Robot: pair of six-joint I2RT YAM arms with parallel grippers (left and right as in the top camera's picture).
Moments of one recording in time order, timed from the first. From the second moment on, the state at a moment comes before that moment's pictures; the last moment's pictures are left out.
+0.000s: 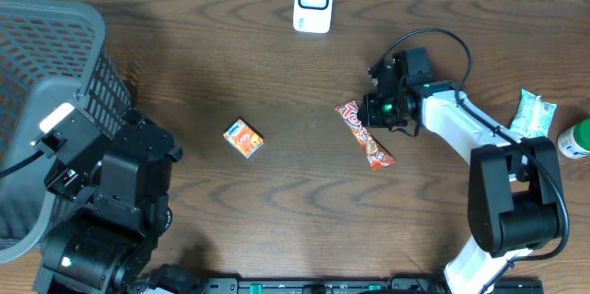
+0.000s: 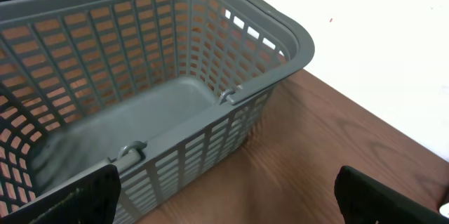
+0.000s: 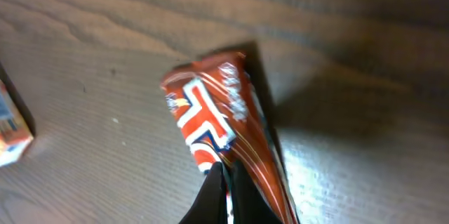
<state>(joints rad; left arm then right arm) -0.38 0.84 1.20 -1.07 -0.92 -0.77 0.20 1.87 1.12 -0.47 -0.41 0.21</state>
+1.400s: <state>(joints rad) -0.38 0.84 1.20 -1.07 -0.92 -0.77 0.27 1.75 1.06 -0.66 -0.32 0.24</state>
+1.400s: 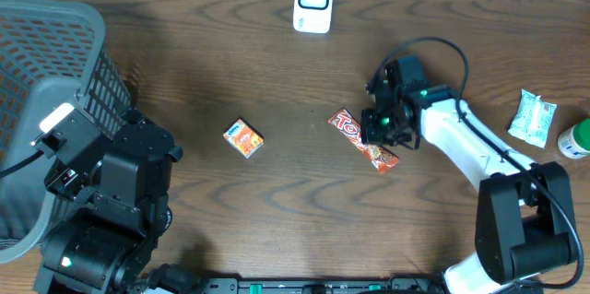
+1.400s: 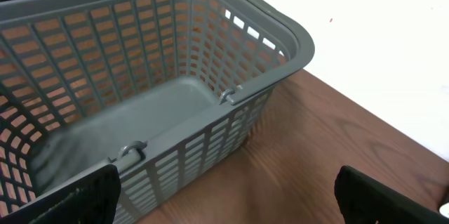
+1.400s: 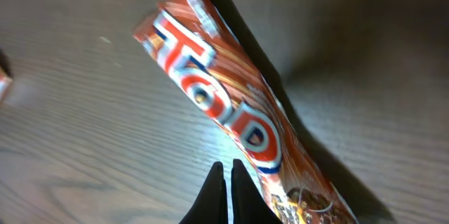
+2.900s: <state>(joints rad) -0.38 0.84 1.20 -1.07 -0.92 -0.77 0.39 1.85 1.05 -0.58 -0.23 0.31</state>
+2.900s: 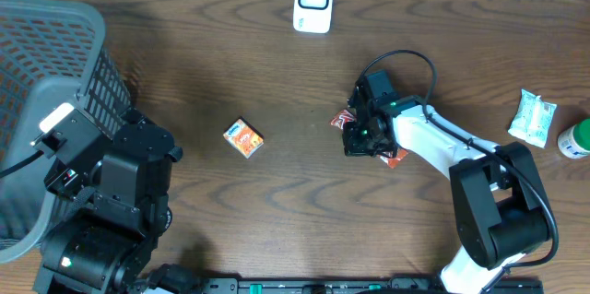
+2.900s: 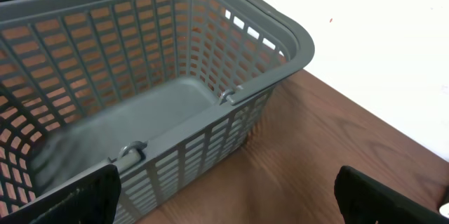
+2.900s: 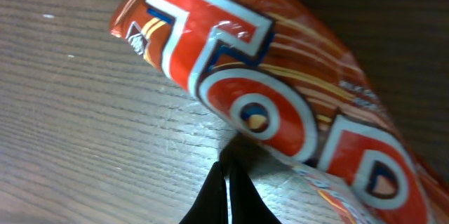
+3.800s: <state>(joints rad) -0.38 0.84 1.20 -1.07 -0.92 -0.77 0.39 1.79 1.11 -0.59 0.01 0.31</state>
